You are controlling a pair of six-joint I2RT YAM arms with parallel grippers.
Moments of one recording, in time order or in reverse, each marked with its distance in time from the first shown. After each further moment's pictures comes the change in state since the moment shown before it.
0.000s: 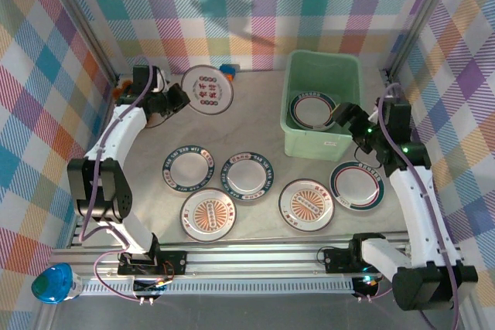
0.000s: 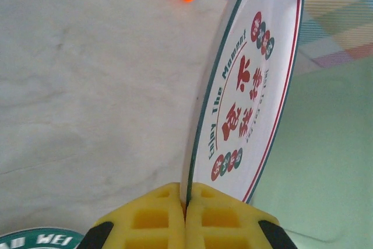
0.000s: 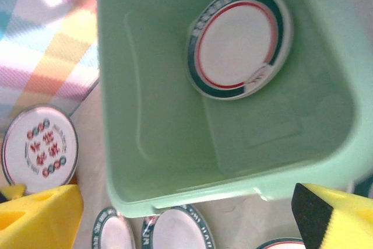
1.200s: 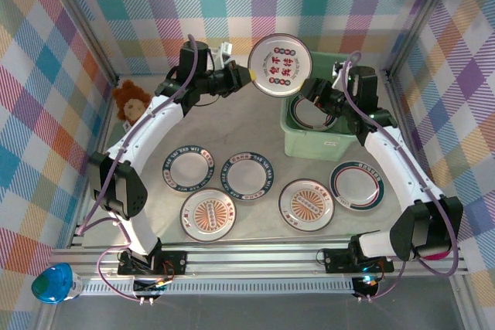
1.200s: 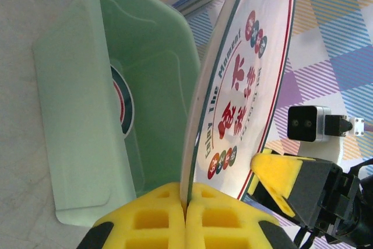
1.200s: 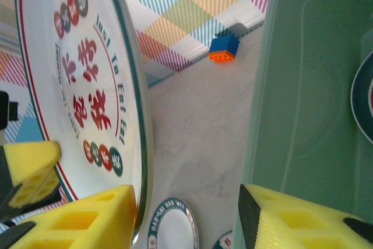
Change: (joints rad) left arm -0.348 0.101 0.269 0.197 0.222 -0.208; right arm 0.176 0.320 0.143 0.415 -0.171 0.003
